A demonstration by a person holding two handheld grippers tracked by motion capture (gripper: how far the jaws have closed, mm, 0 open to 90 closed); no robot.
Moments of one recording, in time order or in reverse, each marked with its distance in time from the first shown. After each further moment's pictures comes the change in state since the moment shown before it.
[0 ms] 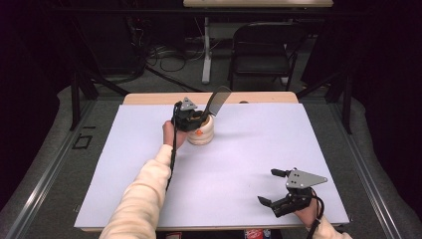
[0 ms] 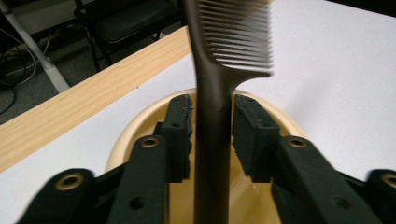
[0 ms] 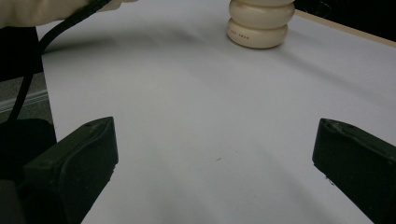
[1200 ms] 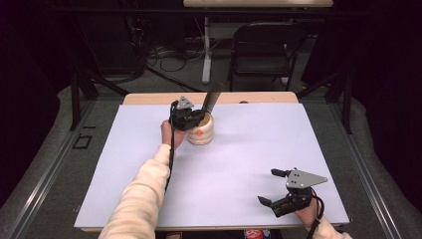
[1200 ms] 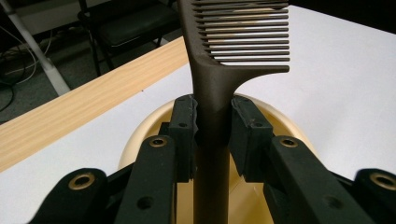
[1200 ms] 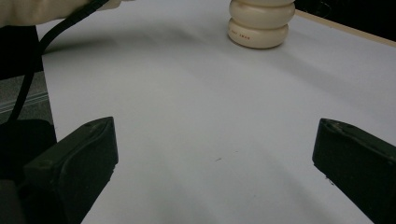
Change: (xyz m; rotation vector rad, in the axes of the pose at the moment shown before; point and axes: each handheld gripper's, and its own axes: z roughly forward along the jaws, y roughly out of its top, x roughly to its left) left arm 0.004 -0.001 -0.003 -0.019 0.002 -0.026; right arm 0.000 0.000 0.000 -0.001 0.001 0.001
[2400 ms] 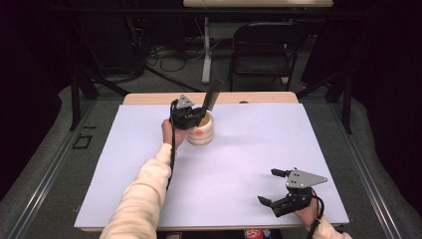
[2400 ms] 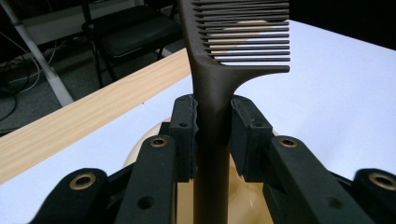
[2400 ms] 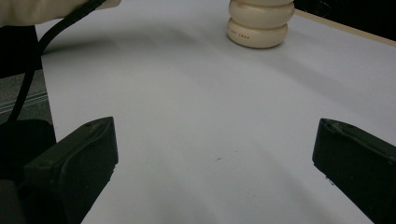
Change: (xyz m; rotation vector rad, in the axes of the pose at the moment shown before) left arm -0.003 0.005 -0.004 -0.038 0.010 0.000; right arm 0.000 0.000 0.000 0.001 -0.003 0.003
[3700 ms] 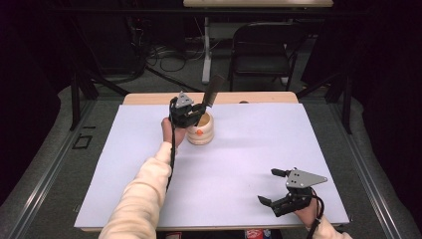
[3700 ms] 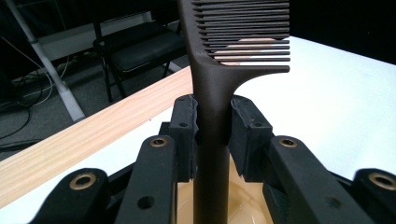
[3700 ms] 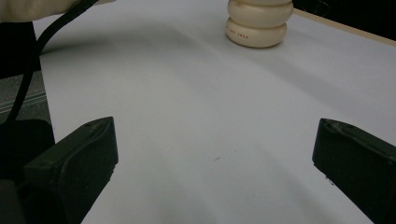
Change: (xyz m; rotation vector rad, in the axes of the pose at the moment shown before) left arm -0.004 0.009 -0.007 -0.057 0.027 0.008; right arm 0.000 0.000 0.000 0.002 -0.003 0.003
